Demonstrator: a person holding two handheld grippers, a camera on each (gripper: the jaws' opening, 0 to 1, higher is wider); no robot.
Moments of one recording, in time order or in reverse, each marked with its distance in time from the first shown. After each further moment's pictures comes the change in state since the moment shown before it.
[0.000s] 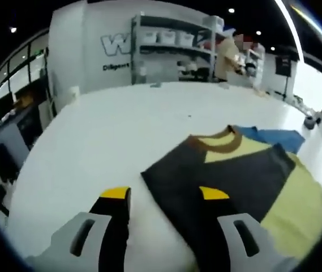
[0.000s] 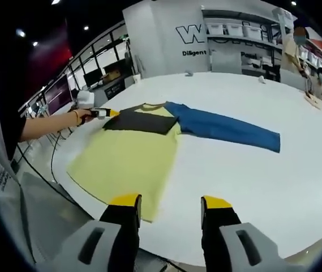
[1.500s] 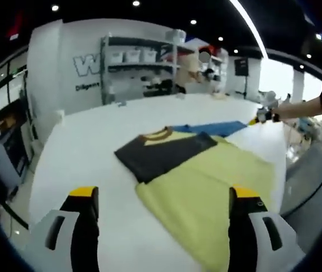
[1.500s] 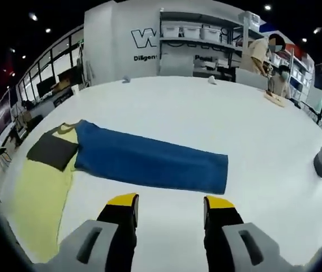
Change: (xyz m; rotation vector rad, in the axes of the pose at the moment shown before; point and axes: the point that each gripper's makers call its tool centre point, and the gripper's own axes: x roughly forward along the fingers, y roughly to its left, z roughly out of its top) left arm -0.189 -0.086 -0.044 0.114 -0.081 -0.218; right arm 0.091 -0.194 0.066 0.111 -0.043 -0.349
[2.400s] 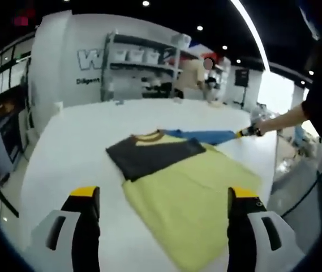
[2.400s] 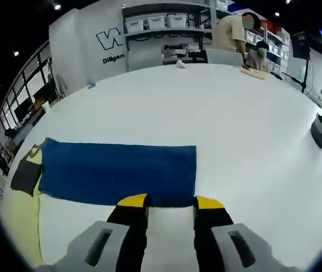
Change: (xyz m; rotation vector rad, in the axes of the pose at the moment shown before) left arm -0.011 -0.025 0.020 -0.097 -0.025 -0.025; right arm 0.046 -0.069 -0.005 0.157 0.040 -0.112
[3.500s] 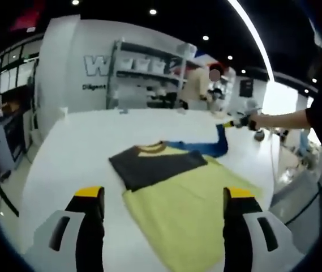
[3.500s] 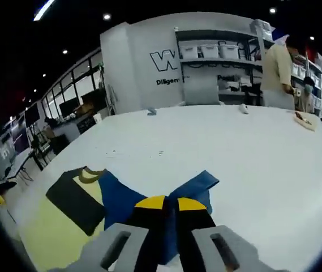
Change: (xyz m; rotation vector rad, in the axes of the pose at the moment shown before) left arm -0.005 -0.003 0.013 -0.026 -0.072 0.022; right arm -0.039 0.183 0.121 -0.227 -0.231 0.412
